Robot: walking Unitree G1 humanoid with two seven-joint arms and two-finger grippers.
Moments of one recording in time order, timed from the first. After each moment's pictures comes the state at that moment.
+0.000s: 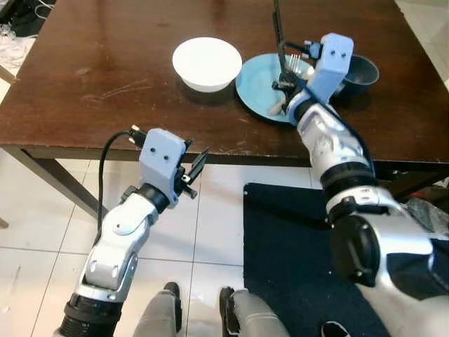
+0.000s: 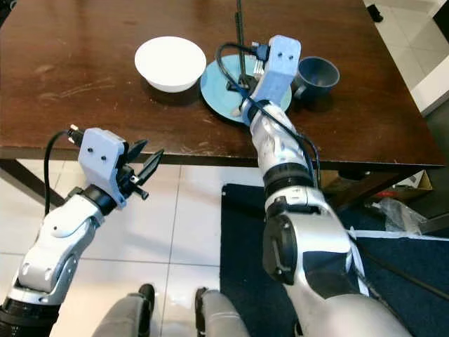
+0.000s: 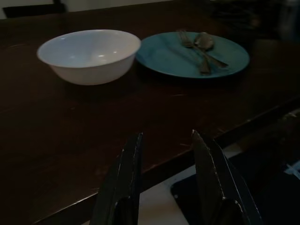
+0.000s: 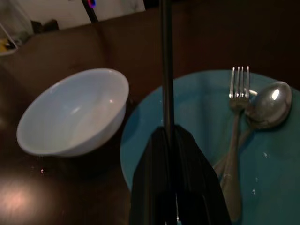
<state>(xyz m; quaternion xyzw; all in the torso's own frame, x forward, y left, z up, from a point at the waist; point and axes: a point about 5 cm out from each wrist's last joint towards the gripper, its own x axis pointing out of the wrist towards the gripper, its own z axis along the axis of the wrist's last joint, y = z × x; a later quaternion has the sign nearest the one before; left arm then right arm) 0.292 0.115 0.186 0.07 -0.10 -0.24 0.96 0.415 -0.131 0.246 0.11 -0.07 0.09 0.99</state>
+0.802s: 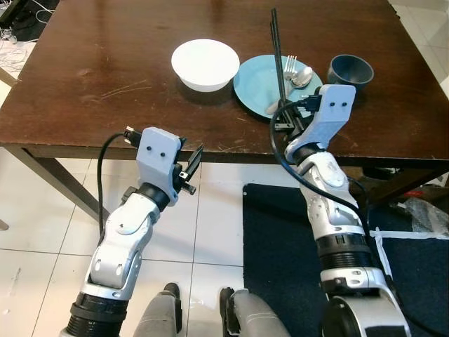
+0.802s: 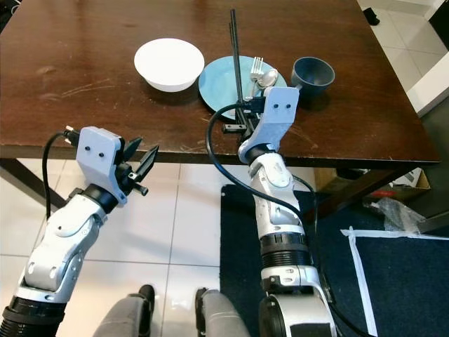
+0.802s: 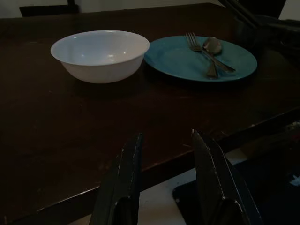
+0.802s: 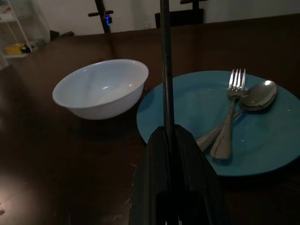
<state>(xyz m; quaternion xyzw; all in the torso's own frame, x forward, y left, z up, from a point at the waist) 0.295 0.114 0.183 0.05 -0.10 -0.22 0.97 0.360 -0.128 0.208 0.06 -0.13 0.11 0.98</state>
